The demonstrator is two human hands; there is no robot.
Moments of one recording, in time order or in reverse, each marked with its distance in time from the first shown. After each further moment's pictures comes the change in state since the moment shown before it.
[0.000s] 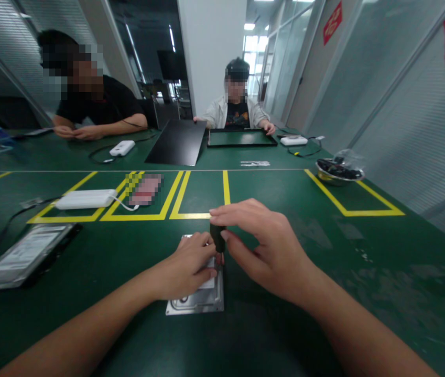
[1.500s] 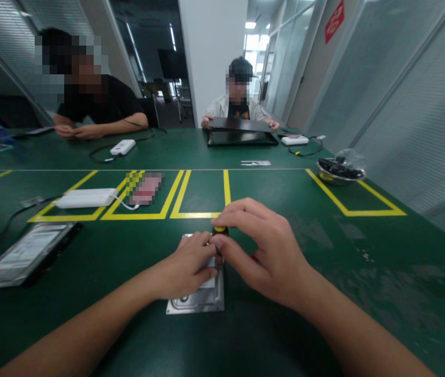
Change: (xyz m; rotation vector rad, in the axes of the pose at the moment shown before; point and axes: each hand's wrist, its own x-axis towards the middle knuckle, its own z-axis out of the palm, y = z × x) left_hand 0.000 0.000 0.002 0.005 0.014 0.007; right_hand 0.000 -0.009 0.004 -0.045 0.054 0.036
